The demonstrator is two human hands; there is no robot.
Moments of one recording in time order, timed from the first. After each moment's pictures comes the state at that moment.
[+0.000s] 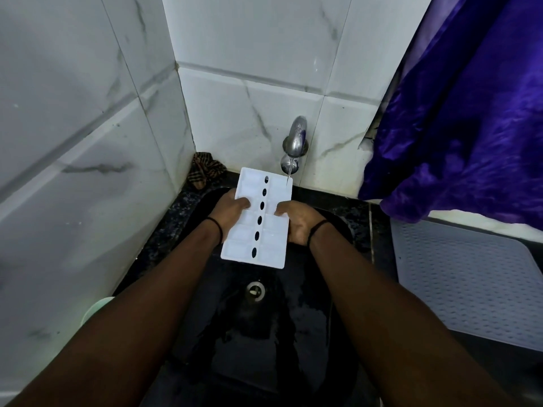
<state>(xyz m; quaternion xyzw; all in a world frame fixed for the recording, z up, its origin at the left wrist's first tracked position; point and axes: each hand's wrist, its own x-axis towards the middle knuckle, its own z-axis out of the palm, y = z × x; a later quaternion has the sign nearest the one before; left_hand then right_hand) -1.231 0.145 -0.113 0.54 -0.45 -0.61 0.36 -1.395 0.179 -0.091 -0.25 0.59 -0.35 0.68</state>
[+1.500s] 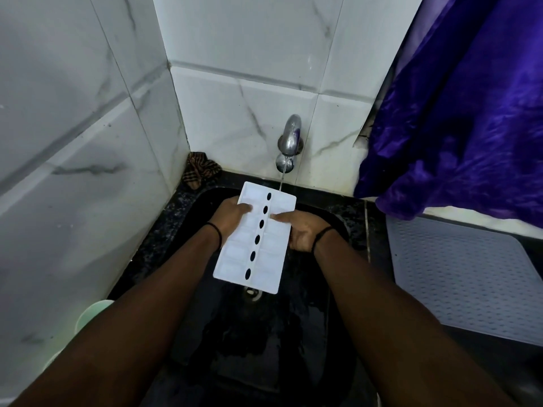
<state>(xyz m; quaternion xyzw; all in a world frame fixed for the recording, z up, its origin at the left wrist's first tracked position) -1.240 0.148 -0.123 0.55 -0.45 -0.61 0.35 -1.414 0.189 -0.107 -0.23 0.55 -0.36 0.71</state>
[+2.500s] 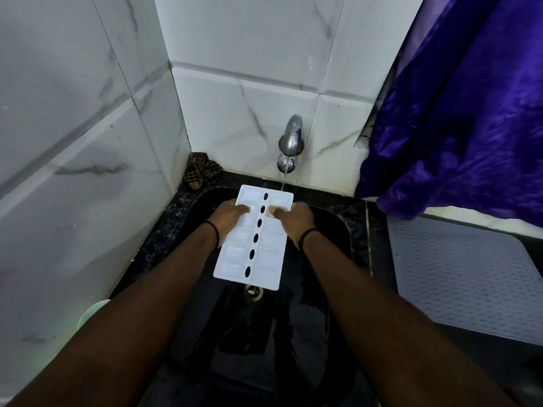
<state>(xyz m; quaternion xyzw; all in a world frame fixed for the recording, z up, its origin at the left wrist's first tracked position) -1.232 0.145 -0.132 0.55 -0.43 -0.64 0.32 -1.396 0.176 -0.124 -0.39 0.72 -0.37 0.43</state>
